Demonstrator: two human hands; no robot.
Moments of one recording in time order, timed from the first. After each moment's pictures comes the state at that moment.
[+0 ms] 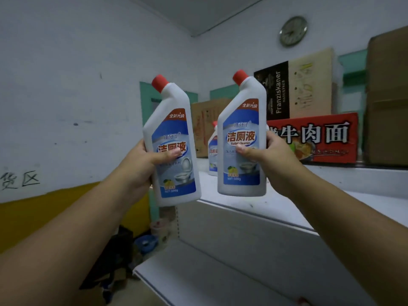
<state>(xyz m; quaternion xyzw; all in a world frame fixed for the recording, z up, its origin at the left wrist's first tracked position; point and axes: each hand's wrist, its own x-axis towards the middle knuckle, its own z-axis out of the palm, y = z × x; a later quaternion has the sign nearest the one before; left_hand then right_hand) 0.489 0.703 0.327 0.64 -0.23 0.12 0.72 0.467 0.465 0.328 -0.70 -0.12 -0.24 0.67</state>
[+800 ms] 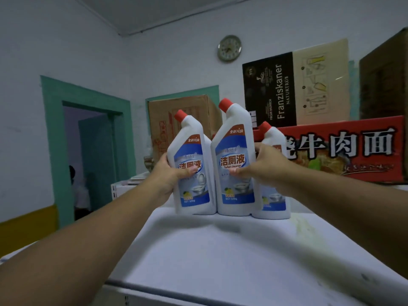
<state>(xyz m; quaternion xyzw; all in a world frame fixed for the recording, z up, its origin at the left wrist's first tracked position) 0.833 0.625 0.333 0.62 -0.32 -0.06 0.71 0.691 0.468 0.351 -0.83 0.14 -0.31 0.45</state>
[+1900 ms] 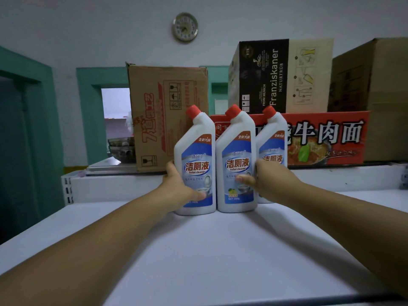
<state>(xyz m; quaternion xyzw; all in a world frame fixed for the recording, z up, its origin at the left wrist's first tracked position) 0.912 0.602 0.275 0.75 -0.40 -0.10 0.53 0.737 0.489 0.304 -0.89 0.39 -0.23 0.10</state>
